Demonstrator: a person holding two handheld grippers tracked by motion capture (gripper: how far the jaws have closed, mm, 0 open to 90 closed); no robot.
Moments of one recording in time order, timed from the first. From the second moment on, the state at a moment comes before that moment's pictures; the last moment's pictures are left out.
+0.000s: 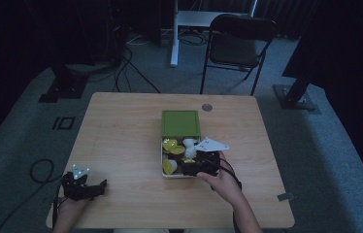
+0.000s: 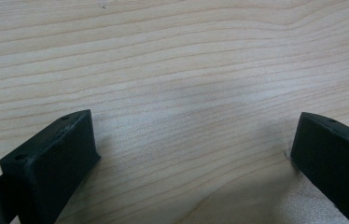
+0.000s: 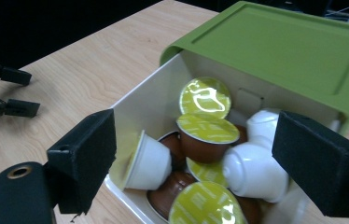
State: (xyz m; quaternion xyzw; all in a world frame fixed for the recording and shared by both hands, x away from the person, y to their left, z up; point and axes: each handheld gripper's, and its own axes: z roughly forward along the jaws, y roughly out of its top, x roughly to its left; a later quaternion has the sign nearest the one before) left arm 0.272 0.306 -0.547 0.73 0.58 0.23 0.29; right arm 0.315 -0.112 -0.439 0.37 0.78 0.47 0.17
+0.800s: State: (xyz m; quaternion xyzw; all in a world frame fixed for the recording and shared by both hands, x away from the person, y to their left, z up) left arm 0.273 0.306 -0.547 0.73 0.58 0.23 0.29; right arm 0.317 -0.079 -0.475 0.37 0.79 0.47 0.14
